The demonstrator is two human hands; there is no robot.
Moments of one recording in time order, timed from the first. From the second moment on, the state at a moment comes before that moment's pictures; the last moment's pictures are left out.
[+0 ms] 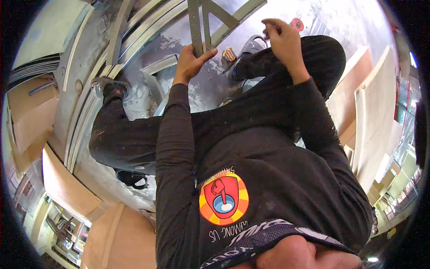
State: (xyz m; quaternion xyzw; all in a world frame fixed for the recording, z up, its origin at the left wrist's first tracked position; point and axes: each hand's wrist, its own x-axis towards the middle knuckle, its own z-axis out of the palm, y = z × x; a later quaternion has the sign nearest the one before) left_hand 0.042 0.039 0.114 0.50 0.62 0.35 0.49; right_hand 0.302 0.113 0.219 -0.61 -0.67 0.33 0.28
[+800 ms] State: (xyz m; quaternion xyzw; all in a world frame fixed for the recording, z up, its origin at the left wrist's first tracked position) left_hand 0.036 0.028 0.116 0.48 0.57 0.36 0.57; right_hand 0.286 0.162 0.178 -0.33 -0.36 0.77 0.42
